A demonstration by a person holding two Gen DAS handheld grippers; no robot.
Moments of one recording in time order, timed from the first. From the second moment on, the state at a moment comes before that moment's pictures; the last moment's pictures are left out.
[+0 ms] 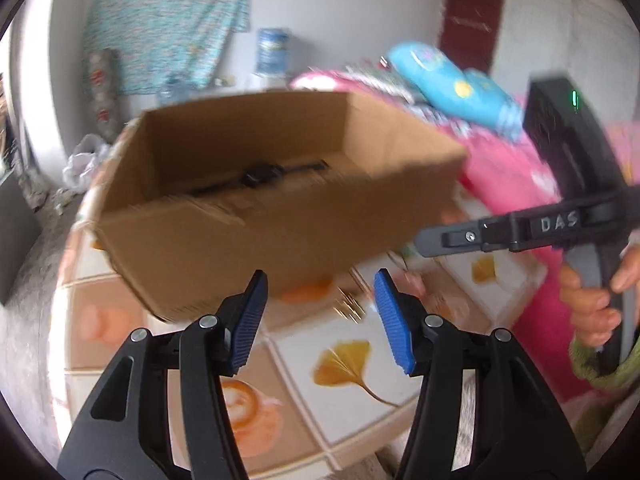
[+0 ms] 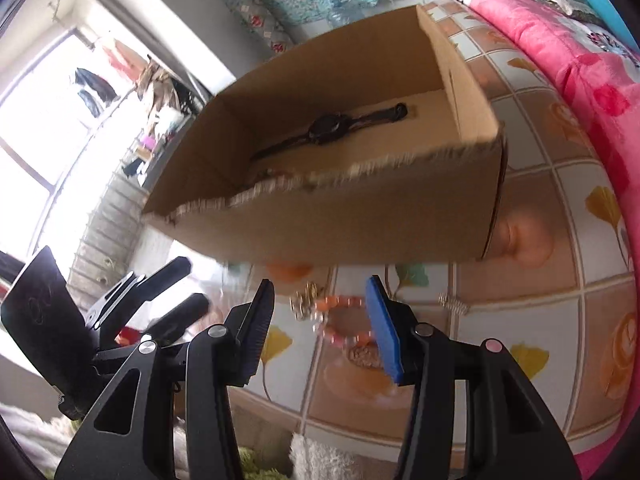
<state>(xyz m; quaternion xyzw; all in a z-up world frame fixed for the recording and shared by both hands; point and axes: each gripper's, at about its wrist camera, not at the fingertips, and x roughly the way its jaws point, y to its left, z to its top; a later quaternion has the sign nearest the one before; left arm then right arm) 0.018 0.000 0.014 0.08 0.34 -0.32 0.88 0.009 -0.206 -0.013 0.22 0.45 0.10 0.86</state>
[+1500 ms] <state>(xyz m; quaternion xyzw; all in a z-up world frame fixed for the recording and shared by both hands) 0.035 -0.030 -0.017 0.15 0.39 -0.33 0.85 -0.020 -0.190 -0.023 0.17 0.45 0.15 0.87</state>
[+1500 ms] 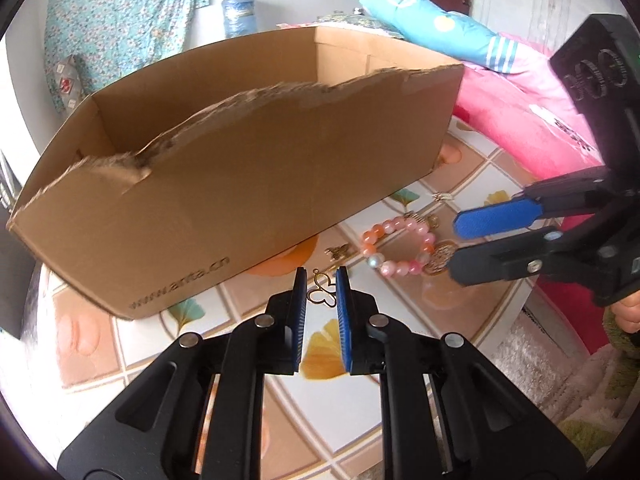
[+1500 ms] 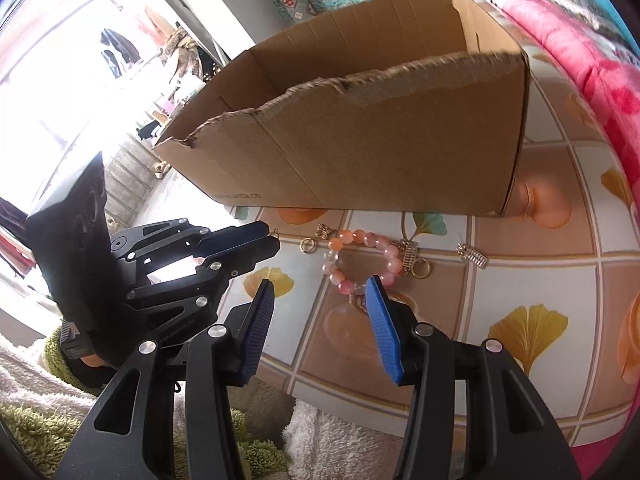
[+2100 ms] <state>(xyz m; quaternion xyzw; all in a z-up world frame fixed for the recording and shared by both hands) 0.040 0.015 -0.026 0.10 0.40 -0.27 0.87 0.015 -0.126 -0.046 0.09 0.46 0.11 0.87</state>
